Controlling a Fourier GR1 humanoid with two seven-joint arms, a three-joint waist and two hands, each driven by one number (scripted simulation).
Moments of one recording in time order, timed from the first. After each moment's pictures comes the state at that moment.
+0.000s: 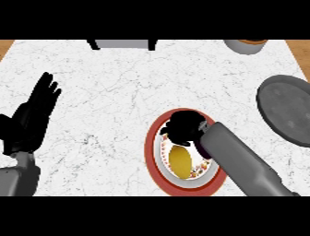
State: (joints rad) left arm -0.16 0.21 0.07 -1.59 0.14 0.08 0.22; right arm -0.71 -0.15 0.64 -0.89 1.46 0.34 -0.71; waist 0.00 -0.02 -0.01
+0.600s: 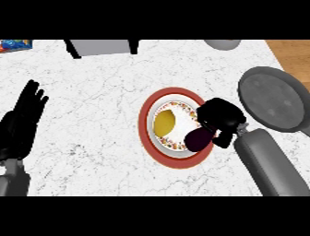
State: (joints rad) left arm -0.11 0.22 0.12 -1.60 0.15 0.11 0.24; right arm -0.49 -0.21 0.26 -1.07 1.29 0.26 -0.42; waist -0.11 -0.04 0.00
